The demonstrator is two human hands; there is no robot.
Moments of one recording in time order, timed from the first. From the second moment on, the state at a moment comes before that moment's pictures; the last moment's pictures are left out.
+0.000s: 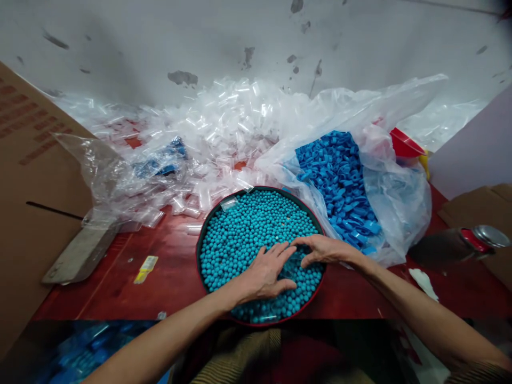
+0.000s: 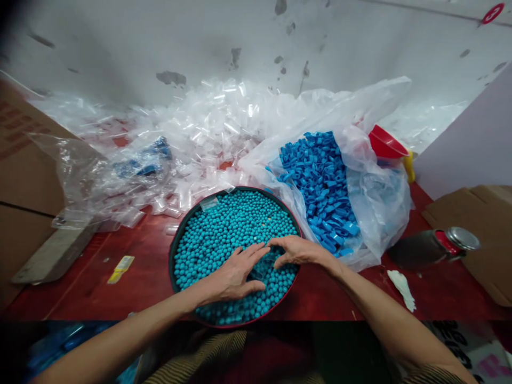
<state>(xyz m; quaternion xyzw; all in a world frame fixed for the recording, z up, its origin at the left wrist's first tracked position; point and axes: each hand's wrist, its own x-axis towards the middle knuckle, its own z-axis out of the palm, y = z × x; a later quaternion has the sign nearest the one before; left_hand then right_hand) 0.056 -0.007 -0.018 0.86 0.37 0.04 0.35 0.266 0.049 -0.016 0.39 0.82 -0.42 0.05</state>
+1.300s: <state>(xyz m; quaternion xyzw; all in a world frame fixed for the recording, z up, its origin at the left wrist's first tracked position) 0.053 -0.013 -0.015 0.86 0.38 0.07 0.34 0.083 0.139 -0.014 0.48 0.86 -0.16 -0.05</state>
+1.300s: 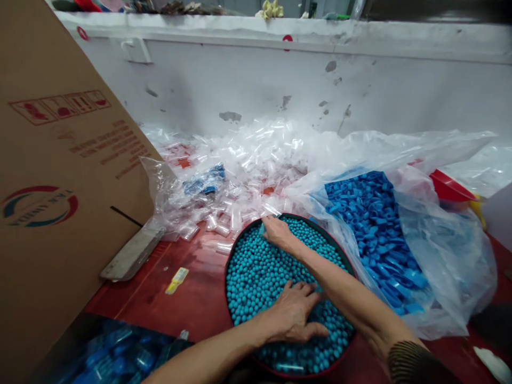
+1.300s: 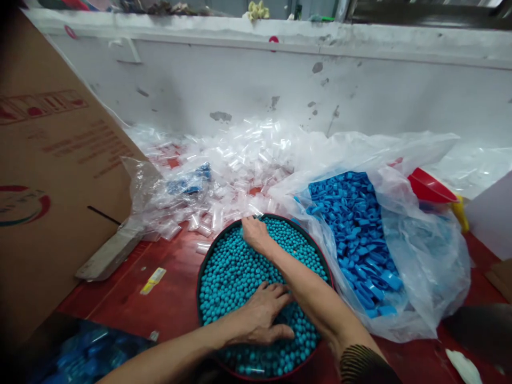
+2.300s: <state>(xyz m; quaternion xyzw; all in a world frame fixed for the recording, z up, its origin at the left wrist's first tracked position) 0.054 -0.013 -0.021 0.86 0.38 0.10 0.34 0.203 0.126 -0.050 0.50 0.86 0.00 -0.10</state>
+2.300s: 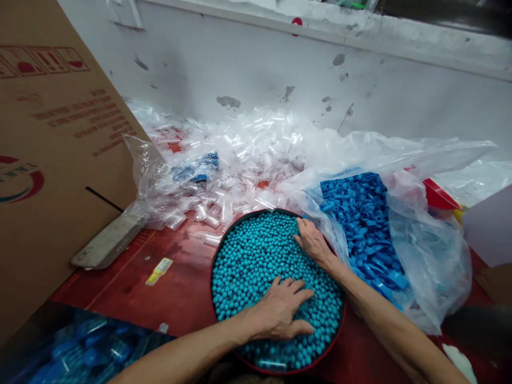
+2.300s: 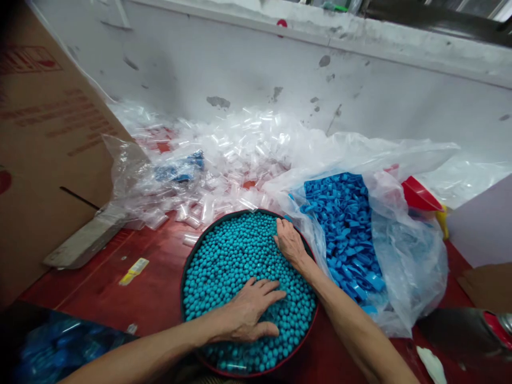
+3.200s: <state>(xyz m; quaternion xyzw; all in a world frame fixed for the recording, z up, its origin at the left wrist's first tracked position) 0.052 -0.015 -0.024 0.85 0.39 0.11 0.33 0.148 0.121 -0.015 0.57 0.81 -0.12 0.08</state>
